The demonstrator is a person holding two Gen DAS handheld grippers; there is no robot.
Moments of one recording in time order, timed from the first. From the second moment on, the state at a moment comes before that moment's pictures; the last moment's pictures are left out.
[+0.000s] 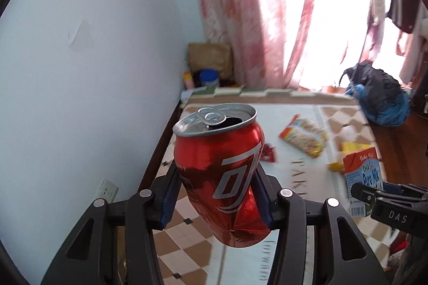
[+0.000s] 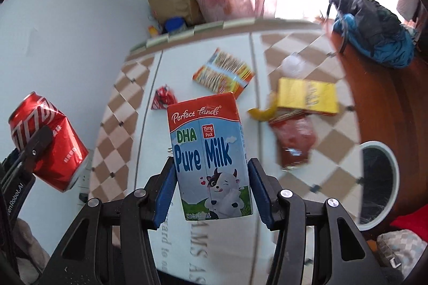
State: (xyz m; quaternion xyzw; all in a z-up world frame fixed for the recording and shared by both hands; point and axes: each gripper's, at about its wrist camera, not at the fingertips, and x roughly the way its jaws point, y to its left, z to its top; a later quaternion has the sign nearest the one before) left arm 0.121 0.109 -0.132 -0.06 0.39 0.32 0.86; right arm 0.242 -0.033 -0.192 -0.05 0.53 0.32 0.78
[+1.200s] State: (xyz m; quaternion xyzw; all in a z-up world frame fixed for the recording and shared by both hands) left arm 0.404 -0.256 -0.314 -0.09 0.64 -0.03 0.76; right arm 0.380 -0.480 -0.351 0.15 0.65 0.09 0.73
